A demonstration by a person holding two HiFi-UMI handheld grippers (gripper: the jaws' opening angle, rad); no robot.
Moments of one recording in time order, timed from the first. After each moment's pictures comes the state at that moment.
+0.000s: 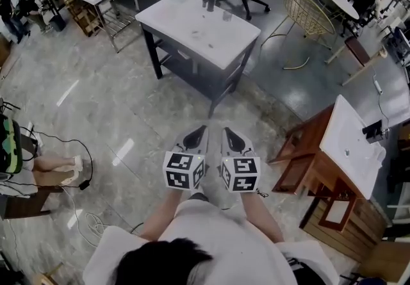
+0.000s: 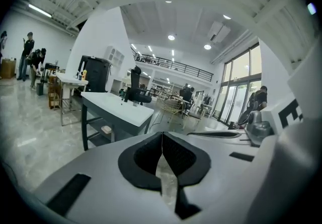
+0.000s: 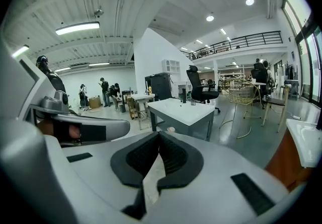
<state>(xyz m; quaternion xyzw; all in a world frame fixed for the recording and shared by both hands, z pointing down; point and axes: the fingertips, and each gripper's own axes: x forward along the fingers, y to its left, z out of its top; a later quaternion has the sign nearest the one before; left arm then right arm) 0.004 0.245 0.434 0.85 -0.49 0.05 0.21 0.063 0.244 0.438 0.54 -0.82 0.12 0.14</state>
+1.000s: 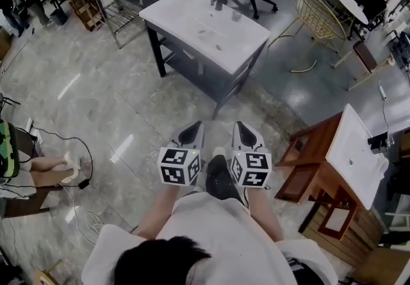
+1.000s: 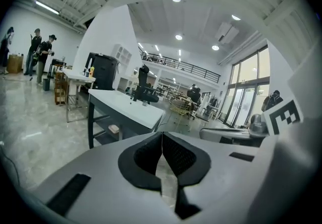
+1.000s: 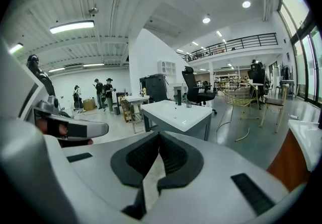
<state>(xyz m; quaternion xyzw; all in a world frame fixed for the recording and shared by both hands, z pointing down) -0.041 0.183 0.452 0.82 -0.51 0.05 0.23 0.071 0.172 0.447 0.56 -0.81 0.12 0.13</state>
